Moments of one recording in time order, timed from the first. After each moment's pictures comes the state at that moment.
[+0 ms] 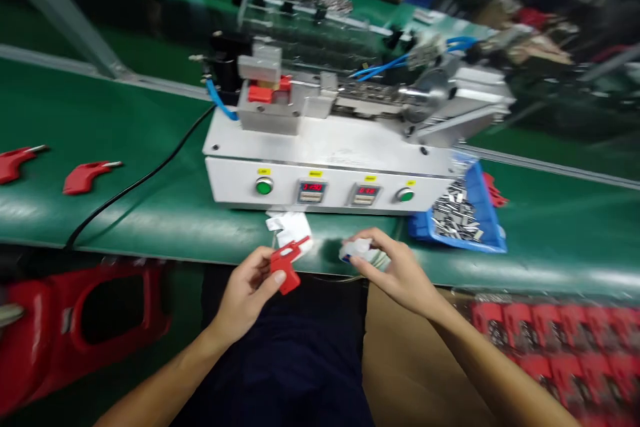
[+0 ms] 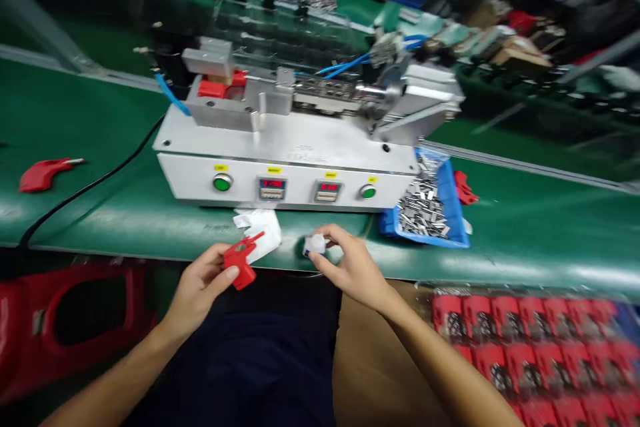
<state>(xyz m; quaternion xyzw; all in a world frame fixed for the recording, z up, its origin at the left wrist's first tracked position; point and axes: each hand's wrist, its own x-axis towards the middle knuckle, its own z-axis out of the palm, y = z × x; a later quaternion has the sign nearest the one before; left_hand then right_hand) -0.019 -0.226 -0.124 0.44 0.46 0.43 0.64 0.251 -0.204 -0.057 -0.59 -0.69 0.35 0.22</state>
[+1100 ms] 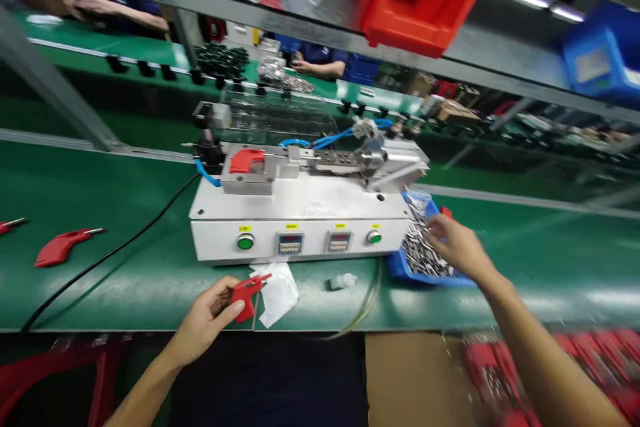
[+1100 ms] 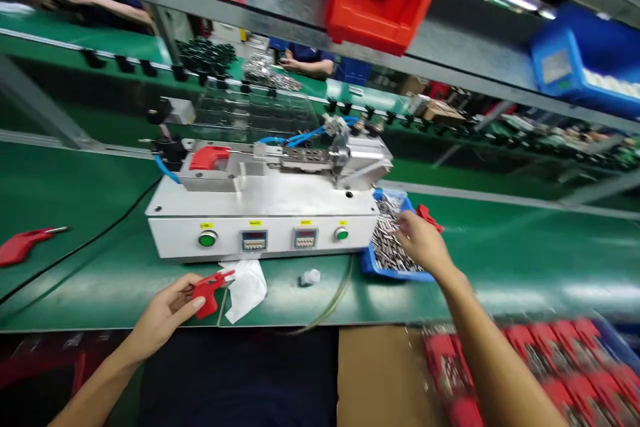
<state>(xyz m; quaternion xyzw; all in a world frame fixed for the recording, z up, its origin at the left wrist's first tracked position) -0.060 -0.172 -0.164 0.53 0.44 0.36 0.63 0.417 -0.145 -0.006 -0.77 -0.63 0.00 0.02</state>
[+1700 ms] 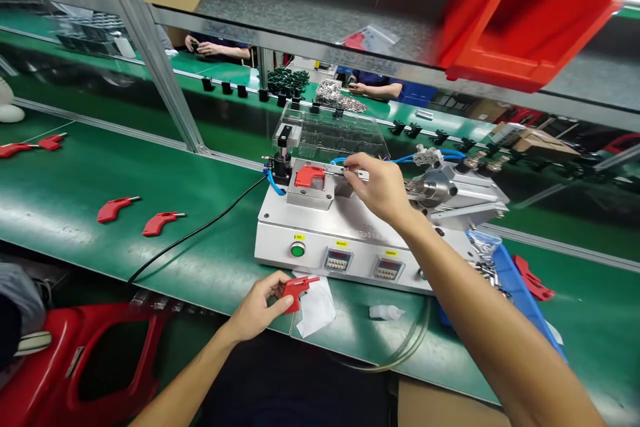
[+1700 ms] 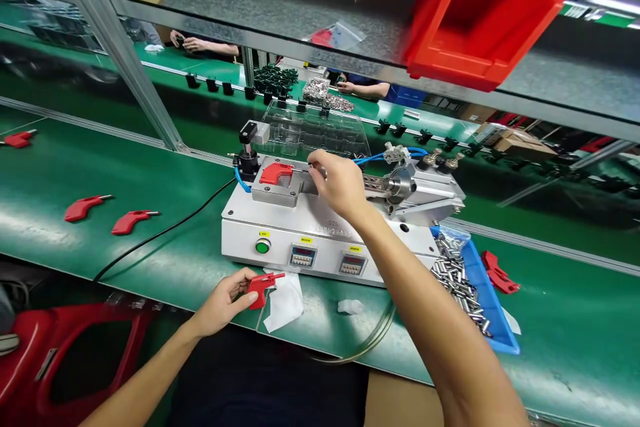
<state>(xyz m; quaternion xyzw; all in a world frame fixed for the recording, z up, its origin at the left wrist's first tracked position) -0.046 -0.149 -0.164 0.56 0.39 0.39 0.62 0.196 0.017 0.022 -0.47 -0.83 -0.01 0.30</state>
